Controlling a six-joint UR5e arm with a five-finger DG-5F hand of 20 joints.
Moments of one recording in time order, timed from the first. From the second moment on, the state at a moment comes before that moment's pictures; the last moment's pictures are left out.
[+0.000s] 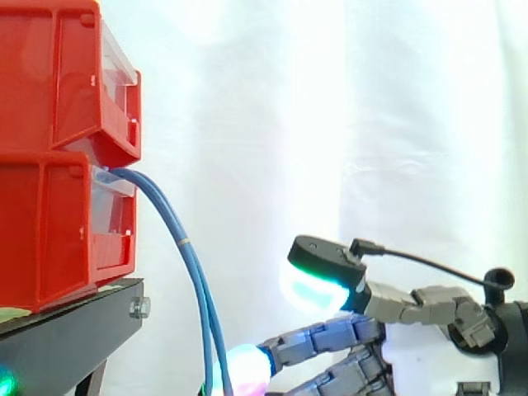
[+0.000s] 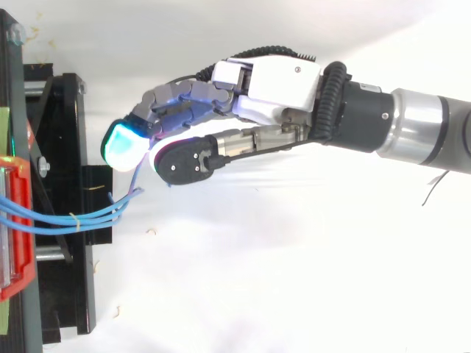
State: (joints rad) arm 0.11 -2.39 -1.28 -2.66 -1.29 -0.04
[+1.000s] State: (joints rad) arm 0.19 -2.46 -1.14 -2.63 -1.34 -0.11
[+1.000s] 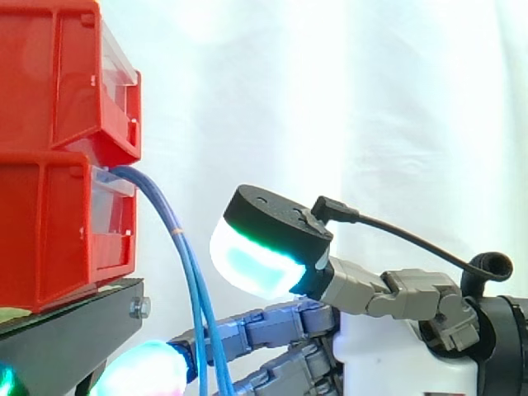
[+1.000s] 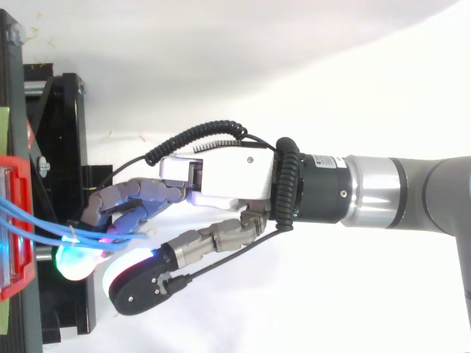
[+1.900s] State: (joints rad) arm 0.18 -2.46 -1.03 -2.77 -1.34 -0.04
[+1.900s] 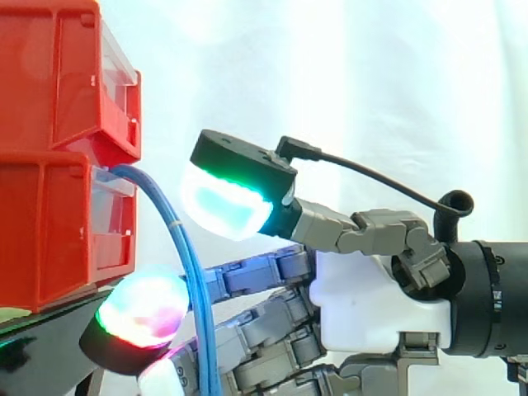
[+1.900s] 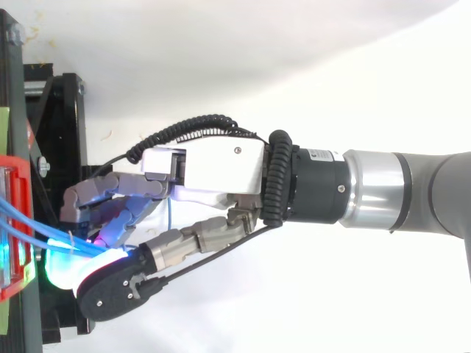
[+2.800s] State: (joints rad) arm 0.15 -2.44 -1.03 -2.81 -1.35 -0.03
